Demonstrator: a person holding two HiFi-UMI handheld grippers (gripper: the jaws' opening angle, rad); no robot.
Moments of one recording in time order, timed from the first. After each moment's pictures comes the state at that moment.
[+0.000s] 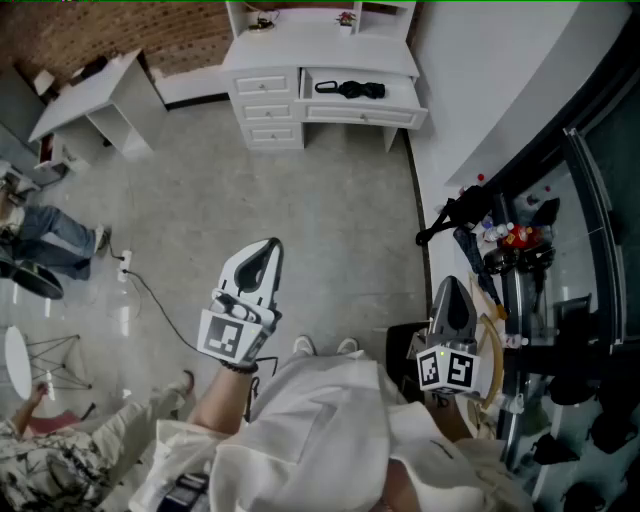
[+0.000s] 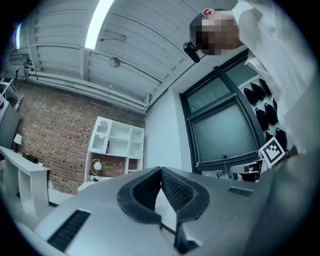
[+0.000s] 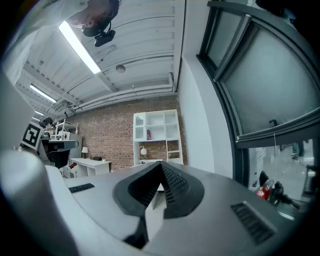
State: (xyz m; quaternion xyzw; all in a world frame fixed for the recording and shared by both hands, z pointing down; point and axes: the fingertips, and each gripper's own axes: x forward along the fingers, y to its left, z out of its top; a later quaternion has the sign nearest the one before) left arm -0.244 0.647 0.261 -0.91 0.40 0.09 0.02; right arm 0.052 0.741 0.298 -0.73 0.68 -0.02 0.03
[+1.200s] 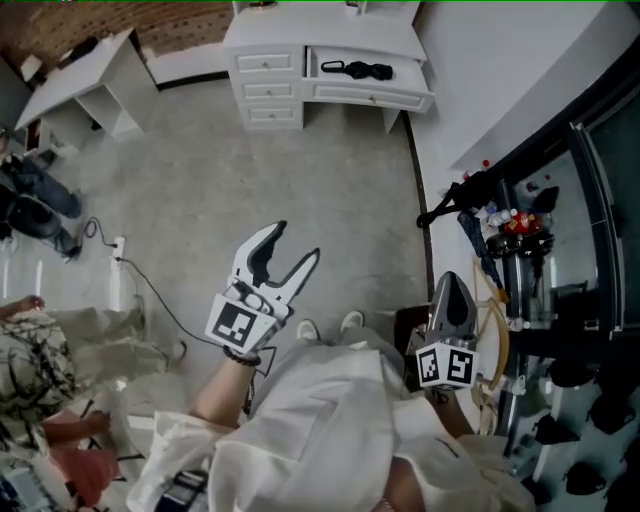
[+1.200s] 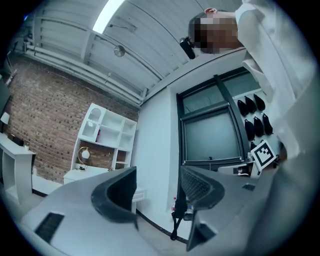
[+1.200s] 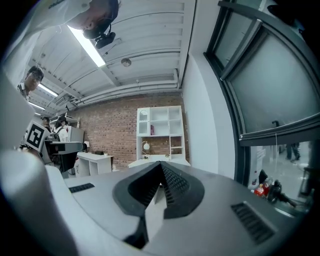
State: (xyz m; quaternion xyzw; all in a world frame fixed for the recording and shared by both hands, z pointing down) left arm -0.278 0.638 0.288 -0.94 0.32 0.08 -0.03; right arm -0.029 0.732 0.301 -0.73 0.69 -0.02 -0.01
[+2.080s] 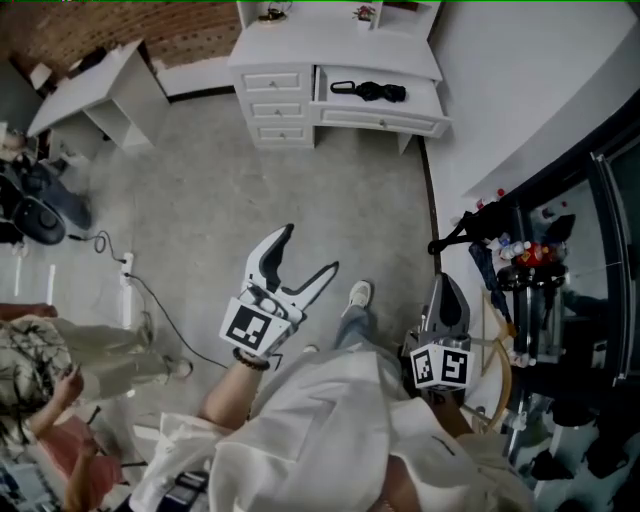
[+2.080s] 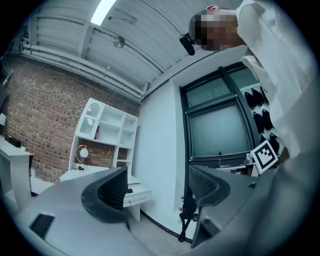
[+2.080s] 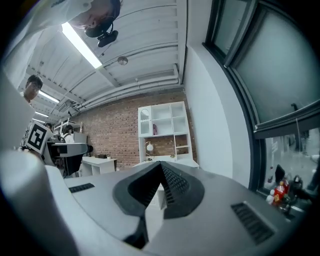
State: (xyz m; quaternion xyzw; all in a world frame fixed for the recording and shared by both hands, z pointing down) left arm -0.223 0.523 0.299 -0.94 0.33 0.06 -0.03; right arm -0.008 0.599 0.323 -0.70 0.71 -0.03 0.01
